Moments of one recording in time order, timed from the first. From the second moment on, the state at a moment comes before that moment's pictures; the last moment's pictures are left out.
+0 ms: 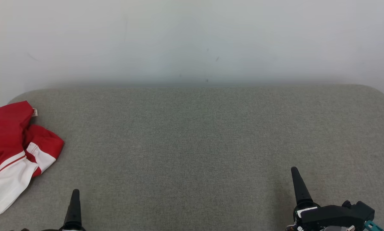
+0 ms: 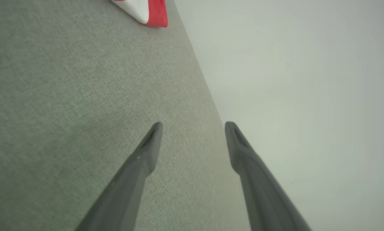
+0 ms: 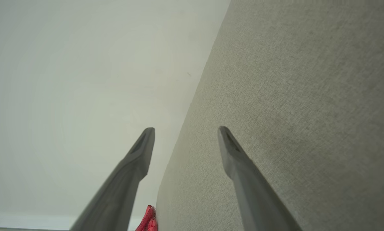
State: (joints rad) left arm -0.06 0.04 0.16 0.29 -1.22 -0.09 0.05; right arm -0.10 -0.05 0.04 0.33 1.31 0.13 -0.08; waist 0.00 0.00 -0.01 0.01
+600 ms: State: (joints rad) left arm -0.04 0.06 0.06 0.28 -0.80 -0.05 -0.04; right arm -0.08 -0.05 0.01 0.34 0.94 0.13 -0.12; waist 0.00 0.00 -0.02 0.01
